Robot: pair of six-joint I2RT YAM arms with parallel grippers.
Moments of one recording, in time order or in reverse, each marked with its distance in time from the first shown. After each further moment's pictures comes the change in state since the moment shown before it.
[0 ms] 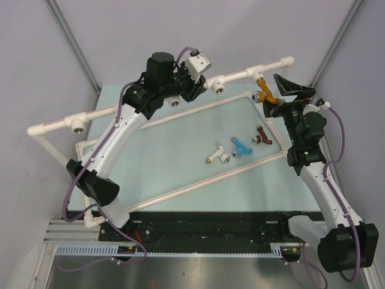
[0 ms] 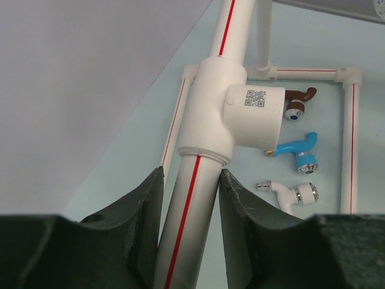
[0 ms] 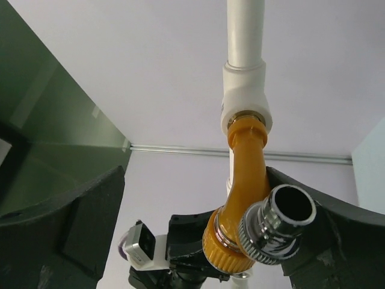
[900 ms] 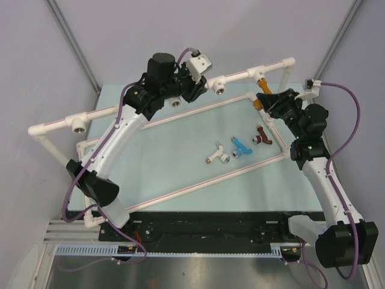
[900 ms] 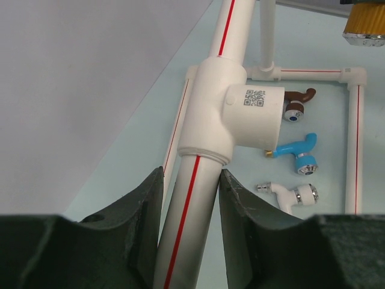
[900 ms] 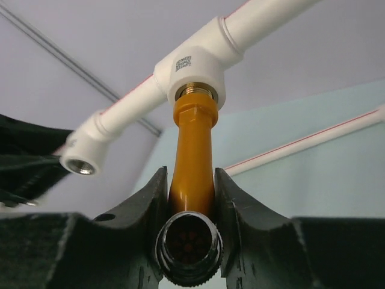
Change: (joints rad) left arm -0.011 -0.006 -0.008 0.003 -0.002 0.003; right arm -0.029 0.016 0.087 -0.187 -0.246 -1.171
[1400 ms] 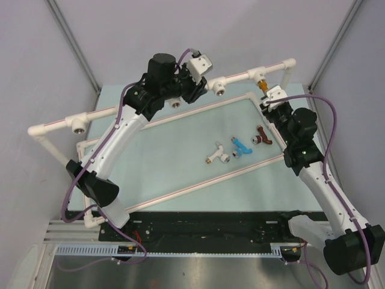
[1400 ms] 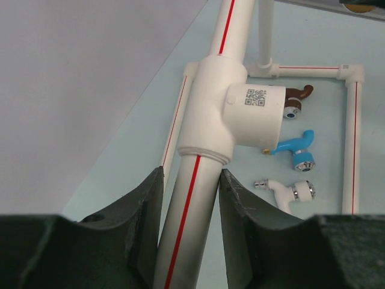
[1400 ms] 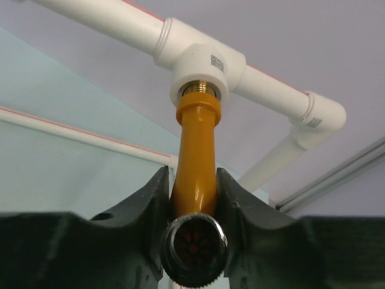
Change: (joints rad) left arm -0.005 -0.001 0.000 -0.009 -0.002 0.002; right arm 0.174 -0.049 -0.002 -0.092 0.233 -1.102
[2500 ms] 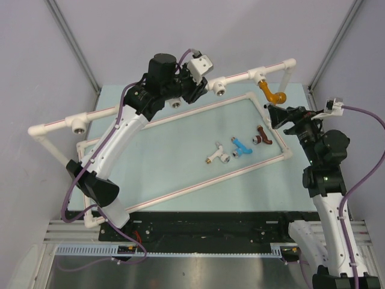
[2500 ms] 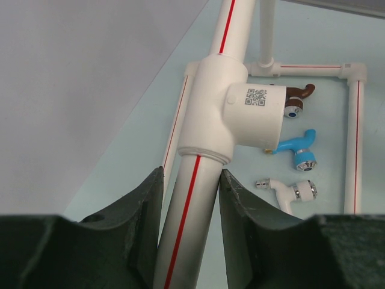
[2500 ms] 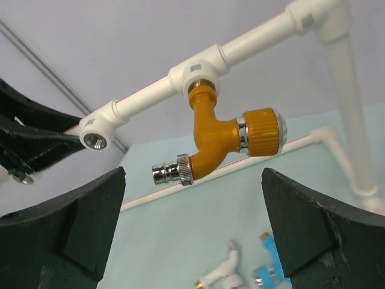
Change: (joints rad) left arm -0.006 0.001 0.006 -0.008 -0.015 0.008; right arm -0.221 -0.267 -0.064 -0.112 -0.163 1.156
